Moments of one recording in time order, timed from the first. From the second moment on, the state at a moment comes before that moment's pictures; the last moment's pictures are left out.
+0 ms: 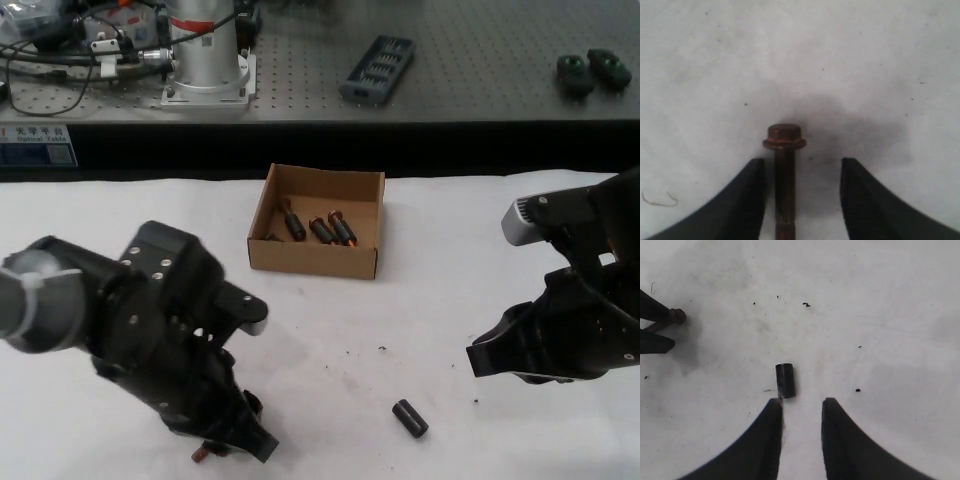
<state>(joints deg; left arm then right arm) -29.1 97.7 -49.3 30.6 14.6 10.2 34.4 68.7 -42.0 33.0 -6.7 9.4</state>
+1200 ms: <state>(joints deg) -30.4 98.1 -50.1 17.6 20.0 -30.7 34.4 68.7 -42.0 33.1 -8.1 9.4</state>
